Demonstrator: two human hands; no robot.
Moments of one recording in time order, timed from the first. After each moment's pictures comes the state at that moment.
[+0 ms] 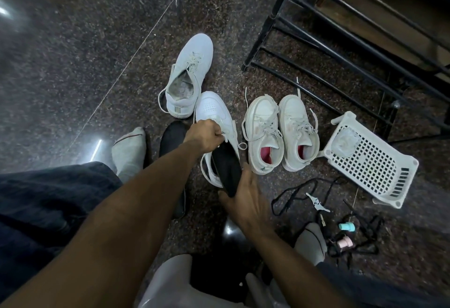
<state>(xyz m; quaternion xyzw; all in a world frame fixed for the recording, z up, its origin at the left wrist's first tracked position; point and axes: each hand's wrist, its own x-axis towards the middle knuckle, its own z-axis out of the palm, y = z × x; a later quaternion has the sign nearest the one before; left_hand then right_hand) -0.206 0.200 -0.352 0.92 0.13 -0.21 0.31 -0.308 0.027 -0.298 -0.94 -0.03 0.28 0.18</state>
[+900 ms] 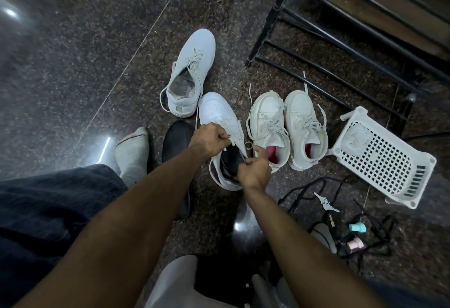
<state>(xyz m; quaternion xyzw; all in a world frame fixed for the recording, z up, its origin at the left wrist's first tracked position) -0.211 0.192 -0.354 0.90 0.15 -0.21 0.36 -0.249 0.047 -0.344 -0.87 0.25 0.19 0.38</state>
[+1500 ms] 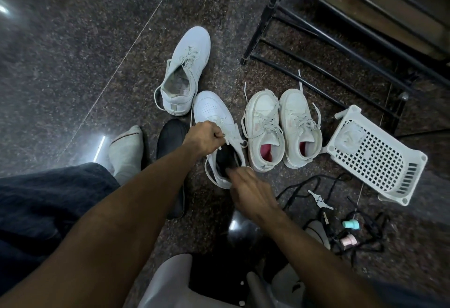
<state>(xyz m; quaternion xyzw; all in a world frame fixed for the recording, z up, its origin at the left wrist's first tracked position) -0.210 0.194 -0.358 0.90 0.12 -0.22 0.35 -0.280 0.001 -0.324 -0.92 -0.29 0.25 0.09</state>
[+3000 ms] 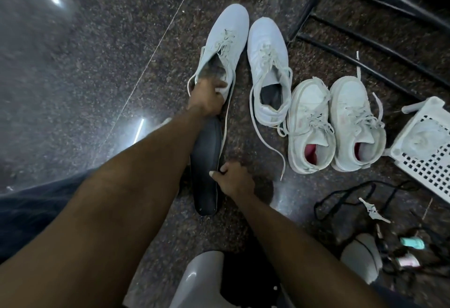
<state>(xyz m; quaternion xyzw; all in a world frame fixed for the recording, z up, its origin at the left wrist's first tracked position) -0.162 0.277 -0.363 0.89 0.24 -0.12 0.36 -0.280 0.121 -0.372 -0.84 0.01 0.48 0.25</state>
